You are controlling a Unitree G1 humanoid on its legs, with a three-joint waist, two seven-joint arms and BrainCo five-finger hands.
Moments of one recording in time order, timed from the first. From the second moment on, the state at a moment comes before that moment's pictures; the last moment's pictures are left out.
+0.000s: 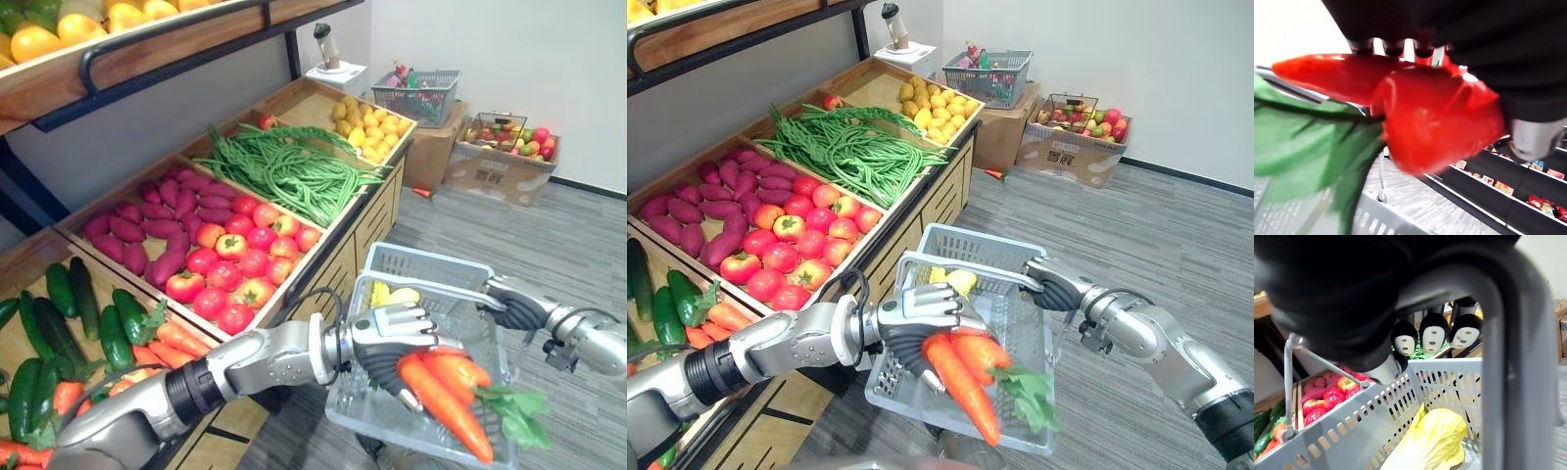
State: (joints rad) left arm -0.55 0.70 -0.96 -0.22 0.36 -0.51 0.03; right arm -0.01 -1.13 0.27 -0.04 -0.18 -0.38 0.15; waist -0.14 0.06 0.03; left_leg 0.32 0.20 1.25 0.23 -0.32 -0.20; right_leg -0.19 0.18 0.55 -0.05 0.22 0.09
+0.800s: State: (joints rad) left arm -0.55 0.38 -1.03 0.30 0.47 -0.44 -0.04; right arm -0.05 -1.15 0.32 -0.20 -0.08 -0.37 0.23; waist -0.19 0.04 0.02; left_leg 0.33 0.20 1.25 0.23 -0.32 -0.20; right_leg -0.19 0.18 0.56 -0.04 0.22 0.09
